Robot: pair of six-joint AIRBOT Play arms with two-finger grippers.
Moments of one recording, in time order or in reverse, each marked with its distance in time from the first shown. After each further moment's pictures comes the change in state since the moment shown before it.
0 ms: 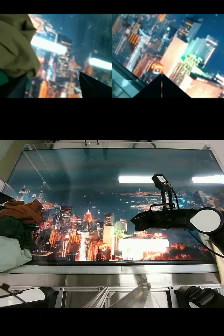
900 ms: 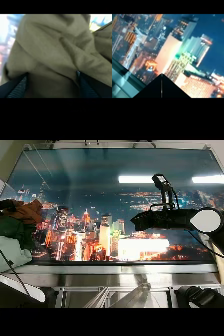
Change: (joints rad) left arm -0.145 -0.506 0.459 0.652 0.014 -0.138; right arm 0.000 0.000 0.000 0.000 -0.002 0.000
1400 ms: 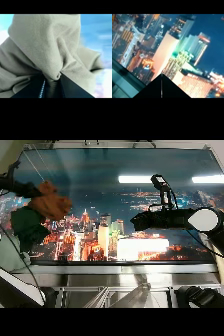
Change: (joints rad) left arm -0.235 0.005 0.118 -0.635 -0.224 0.175; right arm 0.000 -0.014 0.000 0.000 -0.001 0.000
